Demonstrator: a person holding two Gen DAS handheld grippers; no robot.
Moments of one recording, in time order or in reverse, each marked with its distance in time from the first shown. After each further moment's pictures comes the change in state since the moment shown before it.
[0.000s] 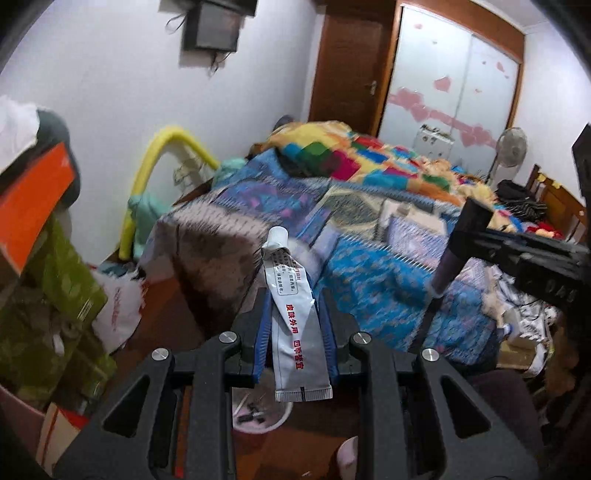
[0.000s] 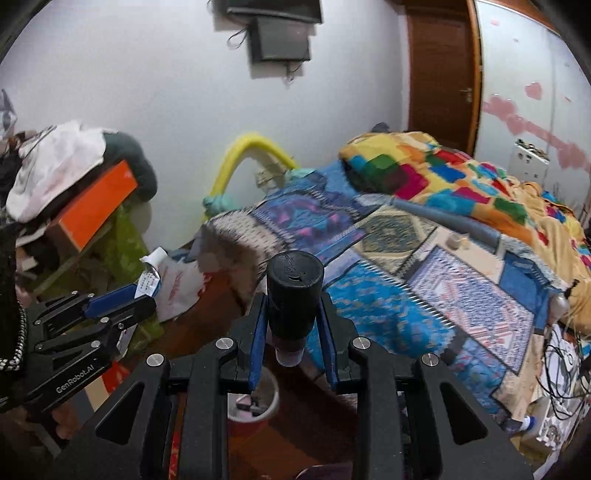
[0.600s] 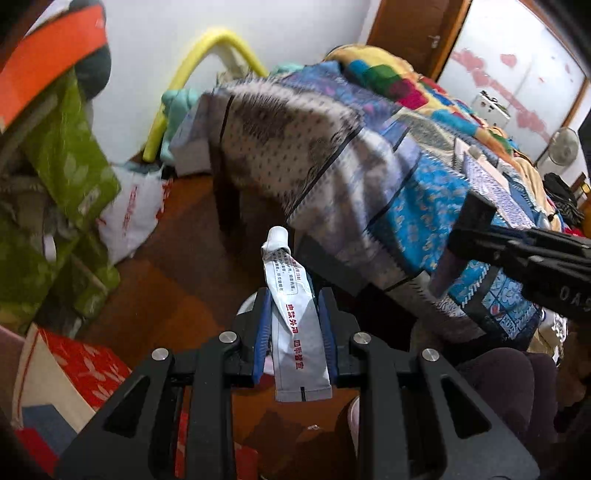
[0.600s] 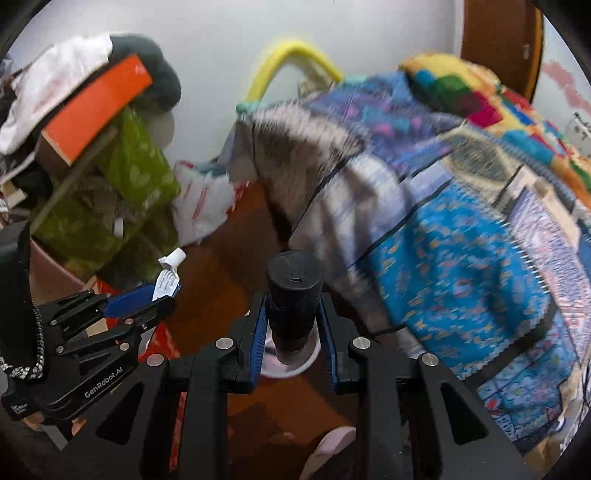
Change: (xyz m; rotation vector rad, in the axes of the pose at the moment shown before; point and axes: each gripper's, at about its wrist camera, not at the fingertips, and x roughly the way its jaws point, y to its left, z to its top) left arm 0.086 0.076 -0.084 -0.195 0.284 0.077; right arm 0.131 0.056 -0.049 -0.061 0.339 0.128
